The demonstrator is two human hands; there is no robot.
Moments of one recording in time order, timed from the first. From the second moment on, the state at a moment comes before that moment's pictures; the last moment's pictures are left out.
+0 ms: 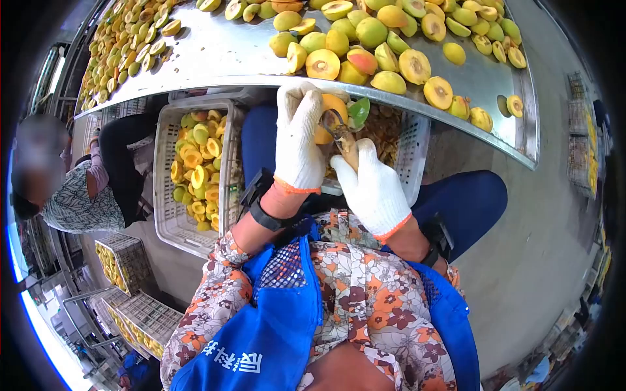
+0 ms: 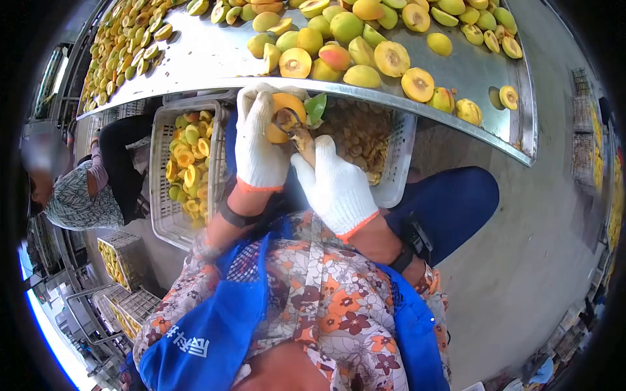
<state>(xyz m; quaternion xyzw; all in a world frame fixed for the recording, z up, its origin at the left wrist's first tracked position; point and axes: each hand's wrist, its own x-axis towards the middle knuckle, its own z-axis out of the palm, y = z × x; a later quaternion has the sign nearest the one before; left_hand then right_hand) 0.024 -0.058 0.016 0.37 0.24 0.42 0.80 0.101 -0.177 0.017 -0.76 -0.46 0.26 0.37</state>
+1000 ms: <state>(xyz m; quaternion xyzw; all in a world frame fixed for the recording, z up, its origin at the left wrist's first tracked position) 0.030 -0.075 0.011 0.68 0.26 0.38 0.57 0.114 -0.203 0.005 -0.66 -0.41 0.40 0.48</state>
